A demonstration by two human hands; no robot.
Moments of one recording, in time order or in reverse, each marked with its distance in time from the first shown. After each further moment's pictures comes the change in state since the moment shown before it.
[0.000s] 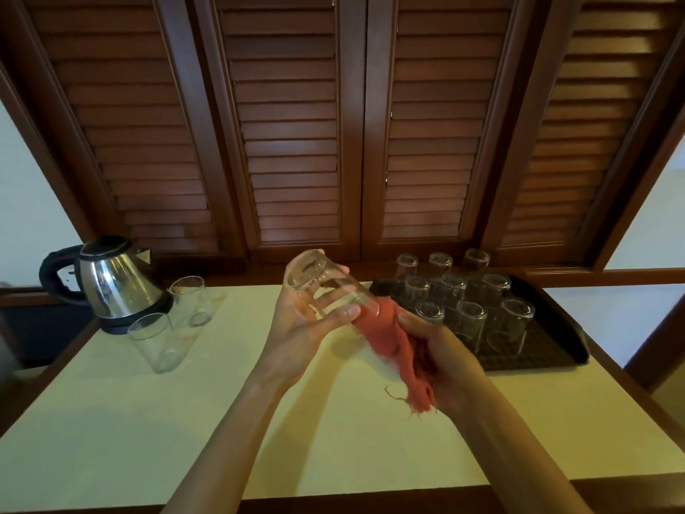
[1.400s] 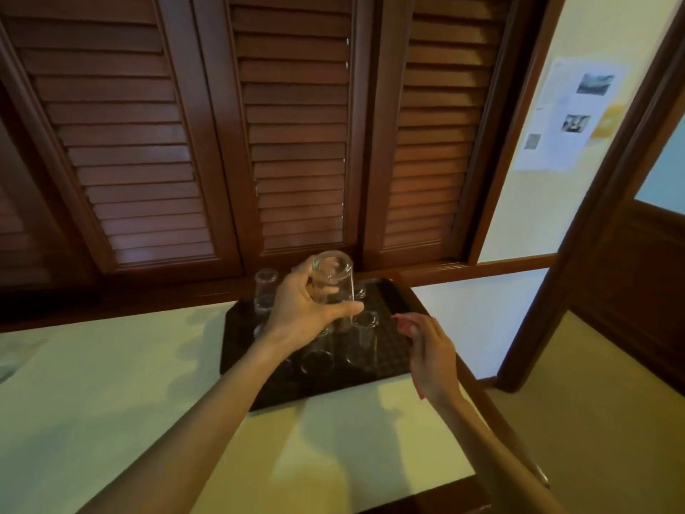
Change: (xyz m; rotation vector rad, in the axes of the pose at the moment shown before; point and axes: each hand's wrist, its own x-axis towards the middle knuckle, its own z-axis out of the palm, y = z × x) left_hand 0.093 -0.086 0.237 0.540 -0.160 -0.077; right_hand 0.036 -0.098 -0.316 -1.176 0.513 -0.895
